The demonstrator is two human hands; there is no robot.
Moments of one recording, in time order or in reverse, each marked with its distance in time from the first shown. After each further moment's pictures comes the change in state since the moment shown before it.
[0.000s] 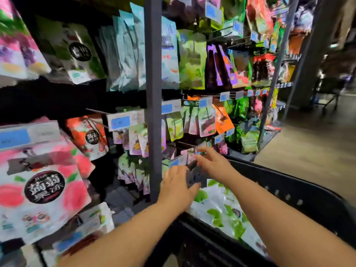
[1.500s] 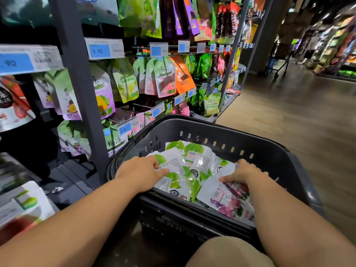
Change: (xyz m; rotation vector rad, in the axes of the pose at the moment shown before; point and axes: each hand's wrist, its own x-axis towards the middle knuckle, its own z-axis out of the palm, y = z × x) left_hand 0.018 -0.008 0.074 0.296 -0.420 -0.010; right_hand -0.084 0.199 -0.115 -0.692 -0.029 0.970
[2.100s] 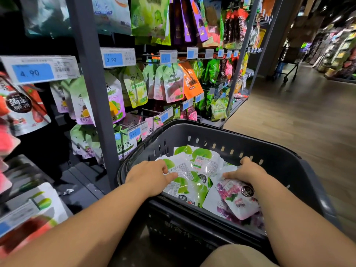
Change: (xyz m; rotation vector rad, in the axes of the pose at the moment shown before) left_hand -0.001 0.000 0.001 -0.018 0.030 0.018; right_hand 0.001 -0.023 -0.009 0.149 0.035 -0.078
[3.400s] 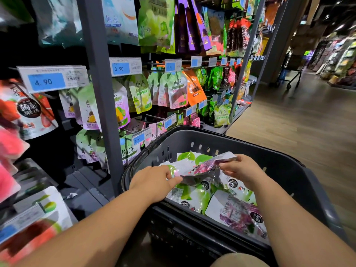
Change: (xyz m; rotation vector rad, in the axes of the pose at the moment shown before) left_hand 0.001 -0.003 0.004 -0.081 0.029 -0.019; right_hand -0.034 -0.030 -0.010 0.935 -0.134 -0.324
